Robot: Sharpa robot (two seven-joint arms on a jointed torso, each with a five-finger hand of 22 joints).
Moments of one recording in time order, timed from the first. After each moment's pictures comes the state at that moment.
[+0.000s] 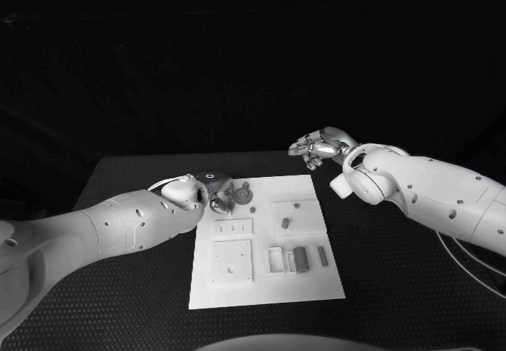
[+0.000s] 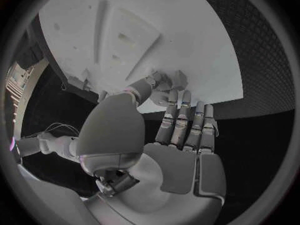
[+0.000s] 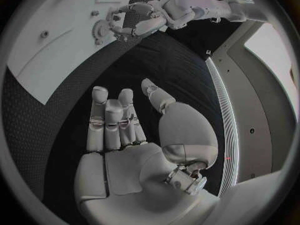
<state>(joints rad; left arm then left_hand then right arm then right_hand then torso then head) 1.16 -0.50 -0.20 1.00 -1.59 -0.23 -0.12 1.17 -0.27 0.55 -0.13 0.06 0.88 0.14 0.28 0.51 0.87 0.17 0.19 0.20 0.35 0.23 0.70 0.19 0.02 0.38 0.16 0.07 1.01 1.17 -0.64 0.08 1.22 -0.74 -0.24 -0.02 0.96 -0.06 0.52 -0.29 0.05 0.89 0.14 0.21 0.62 1.02 0.04 0.94 0.87 1.15 -0.07 1.36 0.88 0.25 1.07 0.02 0.83 1.31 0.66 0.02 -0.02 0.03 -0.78</state>
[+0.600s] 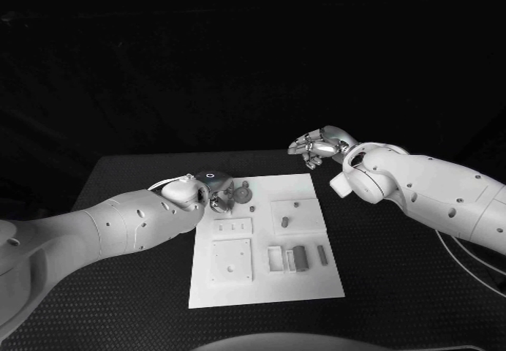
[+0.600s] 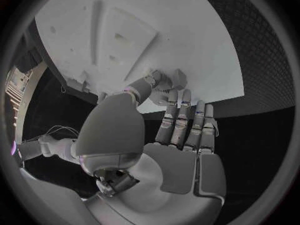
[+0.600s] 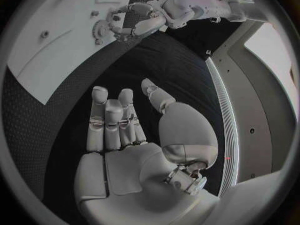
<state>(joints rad) 1.15 -0.49 -0.21 0.99 -1.61 -0.26 -0.12 1.17 -0.27 0.53 -0.14 0.05 0.88 0.14 0.29 0.51 0.88 0.17 0.21 0.20 0.37 0.23 0.70 0.19 0.02 0.38 0.16 0.07 1.01 1.17 -0.64 0.08 1.22 -0.74 -0.24 -0.02 0.96 -0.06 0.52 -0.29 0.05 0.89 0.14 0.21 0.62 1.02 0.04 0.94 0.87 1.15 -0.07 1.36 0.88 0.25 1.07 0.02 0.83 1.31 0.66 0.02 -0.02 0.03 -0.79</state>
